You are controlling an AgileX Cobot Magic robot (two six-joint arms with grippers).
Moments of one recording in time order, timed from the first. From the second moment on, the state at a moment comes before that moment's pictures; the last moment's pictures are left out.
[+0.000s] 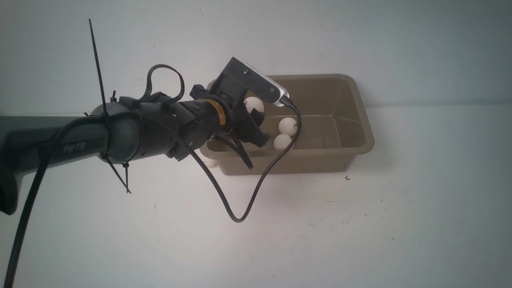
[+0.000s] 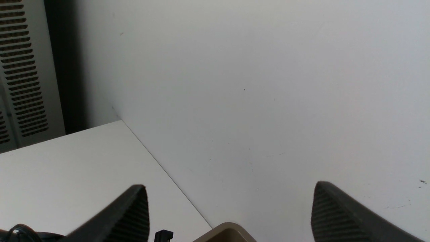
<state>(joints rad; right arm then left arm) 0.39 1.59 -2.10 0.54 1.01 -0.67 -0.45 1.96 -1.27 0.31 -0.11 -0.06</state>
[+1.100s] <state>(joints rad) 0.39 1.59 -2.10 0.55 1.01 -0.67 -0.27 1.37 -1.27 -0.01 0.78 0.39</state>
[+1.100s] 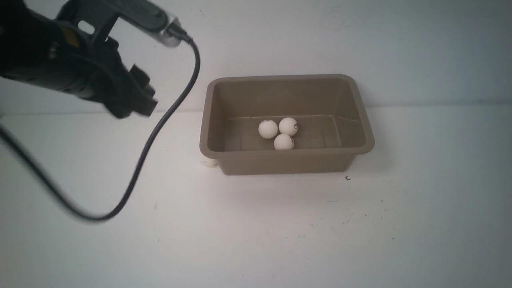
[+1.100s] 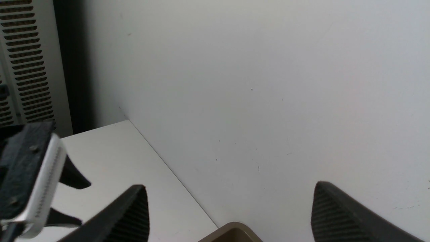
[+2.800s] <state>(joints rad) 0.39 1.59 -2.10 0.45 1.04 -0.68 0.04 2.16 -1.28 -1.52 0.80 2.30</state>
